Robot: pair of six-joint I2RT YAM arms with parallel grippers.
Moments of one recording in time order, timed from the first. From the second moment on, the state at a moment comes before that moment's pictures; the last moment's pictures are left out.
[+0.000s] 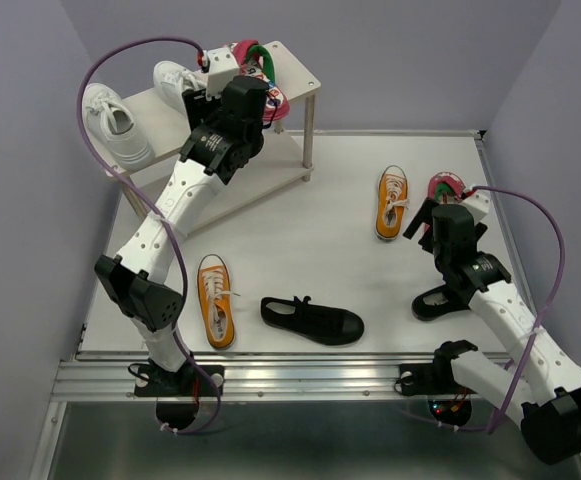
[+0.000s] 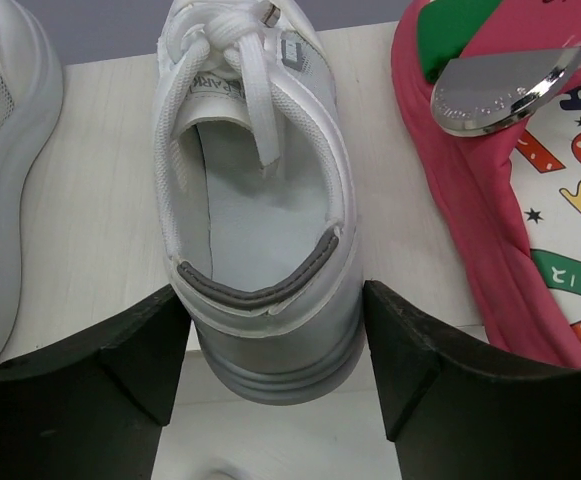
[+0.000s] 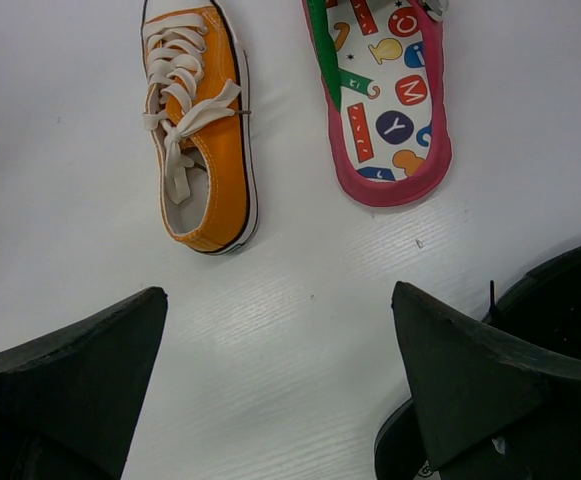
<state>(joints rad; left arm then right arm) -0.55 1.72 2.03 -0.72 -1.00 -0.31 0.30 0.91 0.77 -0.44 0.53 0.58</state>
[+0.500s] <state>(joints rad) -0.49 1.63 1.95 -0.70 -1.02 -0.28 0.30 0.90 0.77 -0.44 0.53 0.58</state>
